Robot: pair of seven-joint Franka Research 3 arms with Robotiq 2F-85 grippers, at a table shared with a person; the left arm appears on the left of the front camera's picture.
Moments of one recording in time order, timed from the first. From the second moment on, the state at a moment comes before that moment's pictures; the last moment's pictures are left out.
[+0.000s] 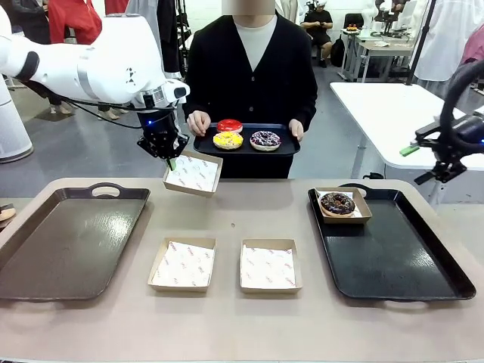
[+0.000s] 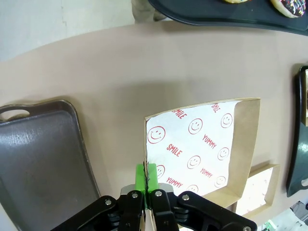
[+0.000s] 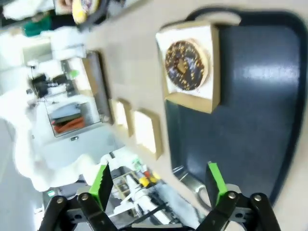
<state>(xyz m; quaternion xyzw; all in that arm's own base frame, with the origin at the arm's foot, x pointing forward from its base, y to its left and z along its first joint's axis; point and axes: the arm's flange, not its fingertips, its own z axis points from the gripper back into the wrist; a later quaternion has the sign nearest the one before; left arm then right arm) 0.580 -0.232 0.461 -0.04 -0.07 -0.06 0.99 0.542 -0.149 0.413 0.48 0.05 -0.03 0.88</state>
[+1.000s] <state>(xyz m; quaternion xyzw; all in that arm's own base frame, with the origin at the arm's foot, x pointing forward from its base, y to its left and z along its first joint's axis) 0.586 -0.234 0.483 -0.03 -0.05 -0.05 1.00 0.504 -0.231 0.354 0.60 0.02 -0.06 0.80</state>
